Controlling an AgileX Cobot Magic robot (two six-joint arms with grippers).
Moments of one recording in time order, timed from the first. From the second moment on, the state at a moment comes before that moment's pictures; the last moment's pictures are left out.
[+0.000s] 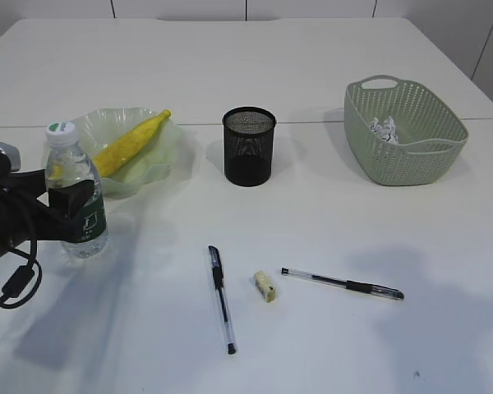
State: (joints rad) left arm -0.19 1.85 -0.44 0.11 -1.10 0.01; right arm 0.01 0.86 -0.95 -0.06 1.12 -0.14
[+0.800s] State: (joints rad) left arm -0.19 1.85 -0.44 0.09 -1.10 0.00; right arm 0.01 0.86 -0.95 -0.06 1.12 -0.14
